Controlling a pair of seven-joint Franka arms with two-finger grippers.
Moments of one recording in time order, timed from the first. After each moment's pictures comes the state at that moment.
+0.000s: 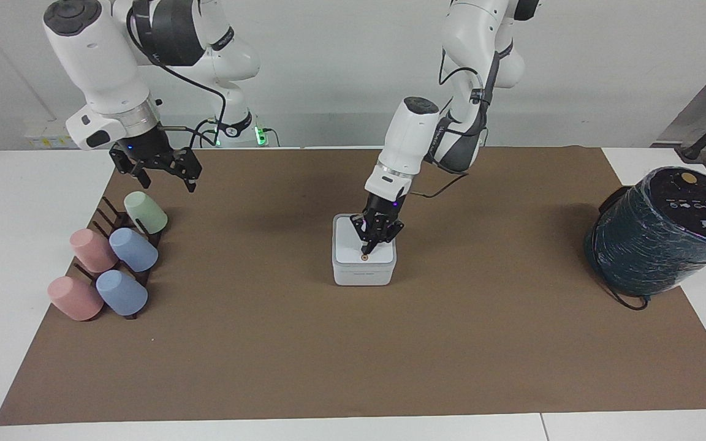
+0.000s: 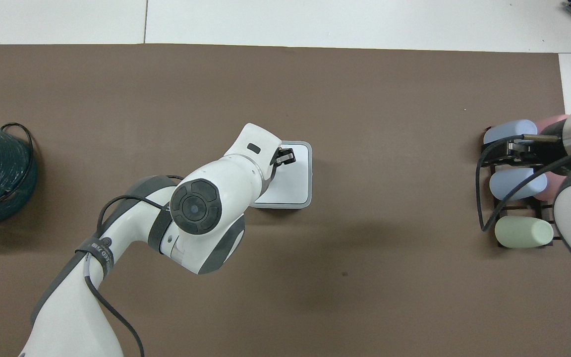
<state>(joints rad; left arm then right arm) -0.54 0.25 -0.10 -1.97 -0.02 2.73 -0.81 0.07 -0.03 -0.03 -1.73 -0.01 1.71 0.17</state>
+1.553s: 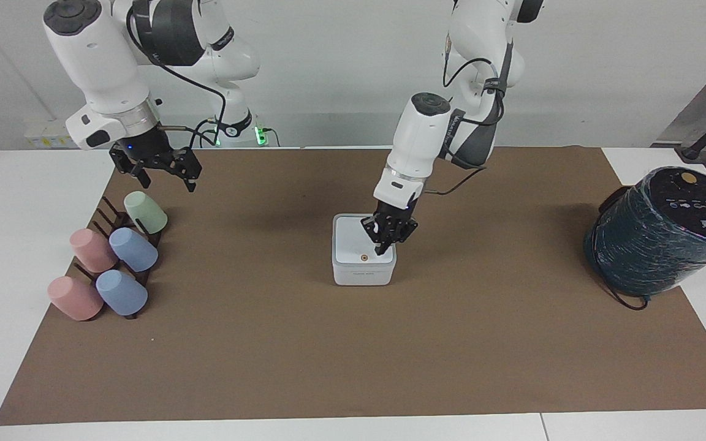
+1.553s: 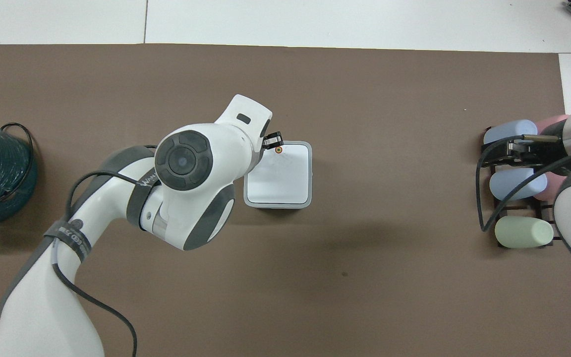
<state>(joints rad) -0.49 0.27 -0.09 -1.76 -0.02 2.38 -0.74 0.07 -0.03 -0.03 -1.73 -0.01 1.71 0.17</state>
